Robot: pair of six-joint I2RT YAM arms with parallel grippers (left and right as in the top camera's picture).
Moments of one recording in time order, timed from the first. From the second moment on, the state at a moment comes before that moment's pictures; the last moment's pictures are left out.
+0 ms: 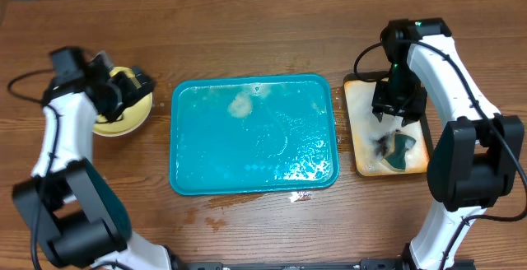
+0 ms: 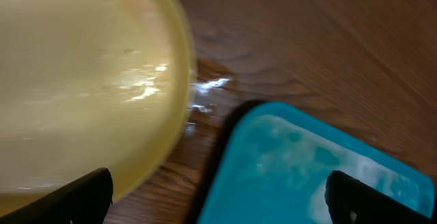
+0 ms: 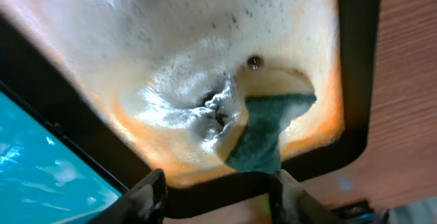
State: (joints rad) left arm 0.36 1.77 1.29 -0.63 0.38 -0.26; right arm 0.09 2.03 1.71 -1.50 0.06 0.40
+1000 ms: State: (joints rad) left arm 0.11 1.37 1.41 -1.09 0.05 -0.26; right arm 0.09 1.88 2.20 -1.41 -0.09 0.24
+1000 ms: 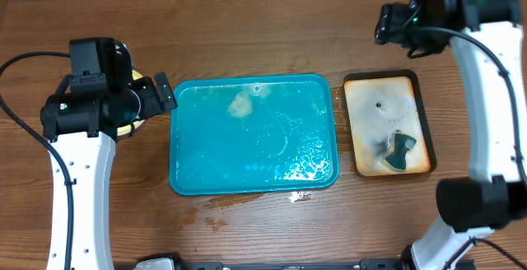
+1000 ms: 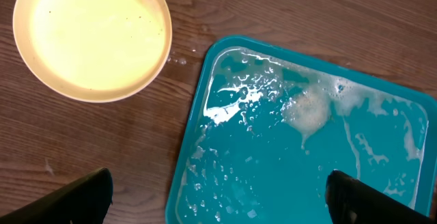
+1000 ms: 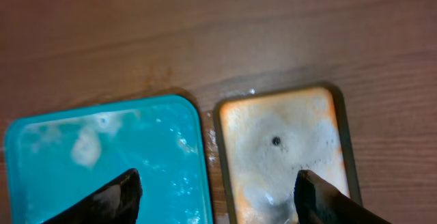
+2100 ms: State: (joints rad) left arm 0.11 1.37 1.41 -1.09 0.05 -0.26; right arm 0.09 1.61 2.23 -1.42 -0.10 0.22
